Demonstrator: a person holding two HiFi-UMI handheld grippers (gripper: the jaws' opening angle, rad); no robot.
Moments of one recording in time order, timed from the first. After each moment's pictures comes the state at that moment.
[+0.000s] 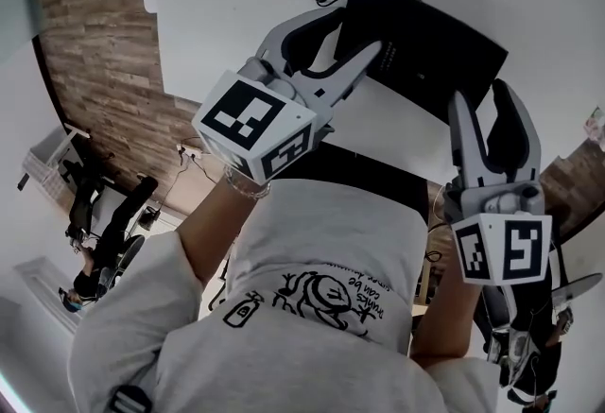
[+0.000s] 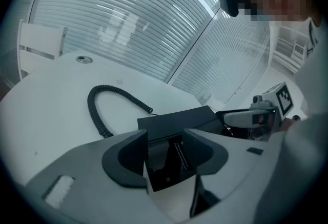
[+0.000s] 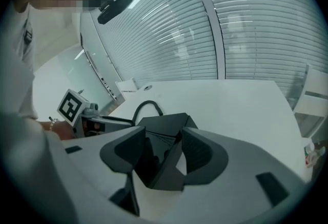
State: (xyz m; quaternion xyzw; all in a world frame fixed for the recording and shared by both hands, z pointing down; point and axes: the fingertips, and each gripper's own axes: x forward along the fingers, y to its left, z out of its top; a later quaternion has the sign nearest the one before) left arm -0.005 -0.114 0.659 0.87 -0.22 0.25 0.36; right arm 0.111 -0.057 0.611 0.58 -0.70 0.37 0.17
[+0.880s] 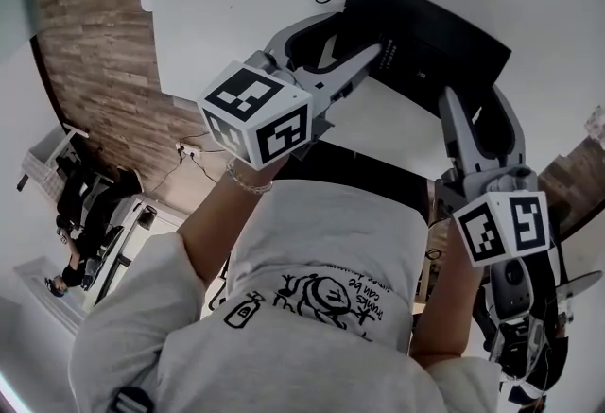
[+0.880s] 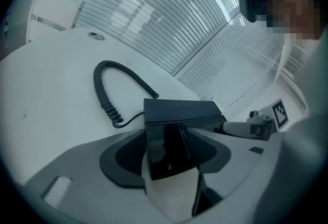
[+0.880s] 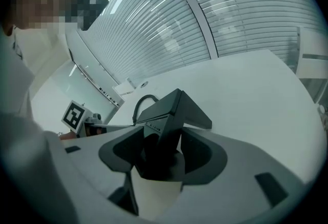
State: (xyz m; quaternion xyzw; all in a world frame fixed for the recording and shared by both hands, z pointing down) left arm -0.011 -0.099 0.688 0.83 -0.22 0.25 0.45; right arm 0.105 -0.042 0.646 0.57 -0.67 0.46 0.11
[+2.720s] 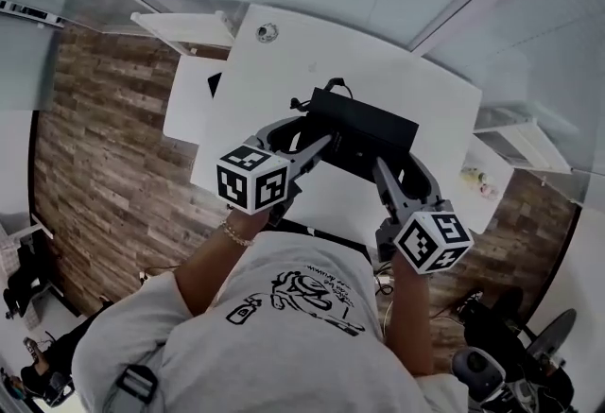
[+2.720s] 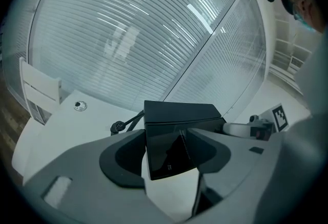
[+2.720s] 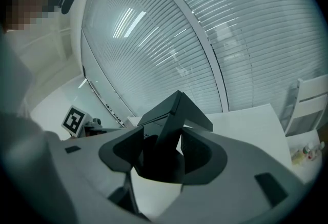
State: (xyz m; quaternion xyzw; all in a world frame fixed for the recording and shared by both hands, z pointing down) left arm 0.010 -0.121 0.427 0.88 -0.23 0.19 0.36; right arm 0.123 -0.053 0.395 0.60 -0.71 0.36 0.02
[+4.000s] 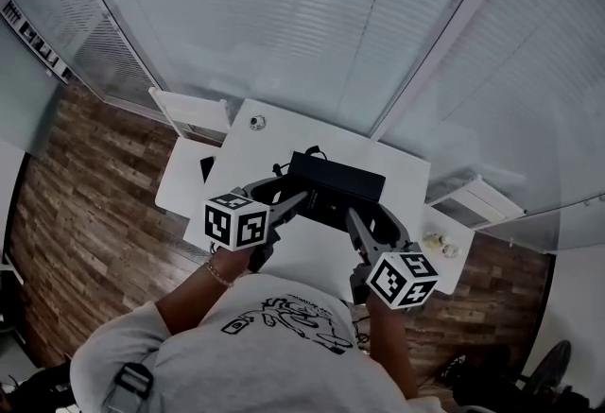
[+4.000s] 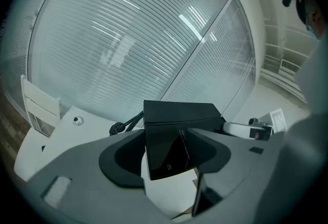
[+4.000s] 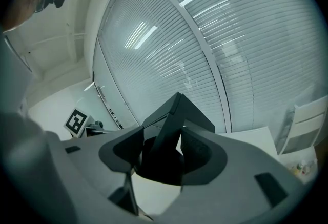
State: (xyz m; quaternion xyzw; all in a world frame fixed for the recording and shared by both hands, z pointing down) left arm 0.010 -0.100 0.331 0.90 -0.22 0.15 0.34; right arm 0.120 -0.031 0.292 0.61 -0.73 0.29 -0.01
